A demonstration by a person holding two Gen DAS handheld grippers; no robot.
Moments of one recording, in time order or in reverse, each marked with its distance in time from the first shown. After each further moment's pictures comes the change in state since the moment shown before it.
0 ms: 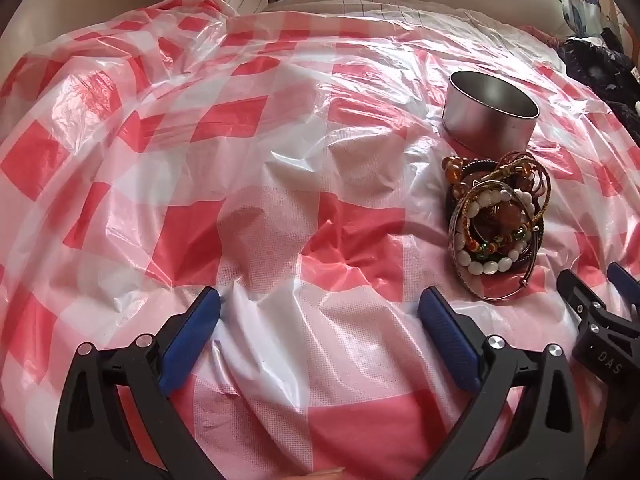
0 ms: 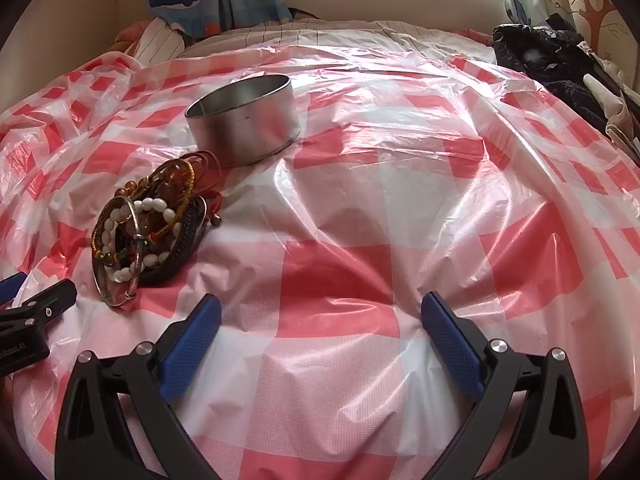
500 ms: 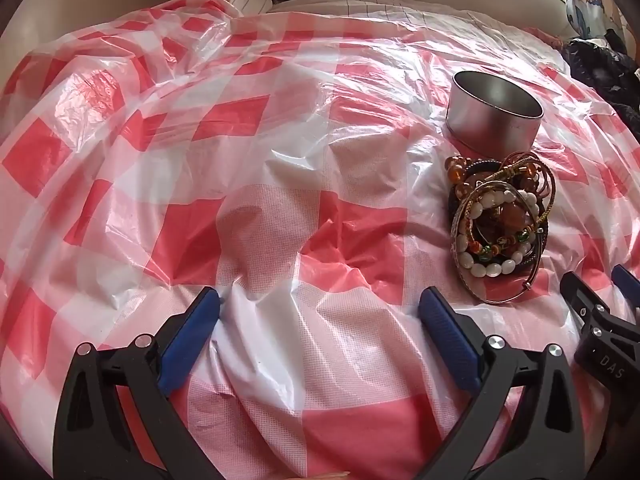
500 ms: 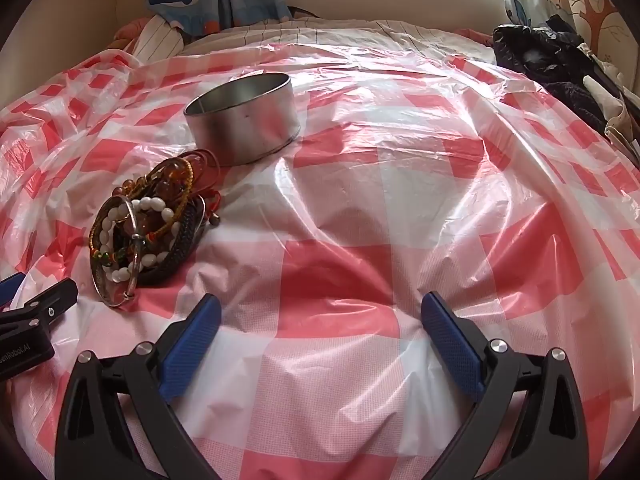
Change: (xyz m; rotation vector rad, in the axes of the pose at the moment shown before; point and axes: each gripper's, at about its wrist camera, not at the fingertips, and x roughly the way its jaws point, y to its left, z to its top) left arm 0.001 0.002 -0.001 -0.012 -0.007 0.000; right arm 0.001 0.001 0.001 -0.005 0.003 -0.006
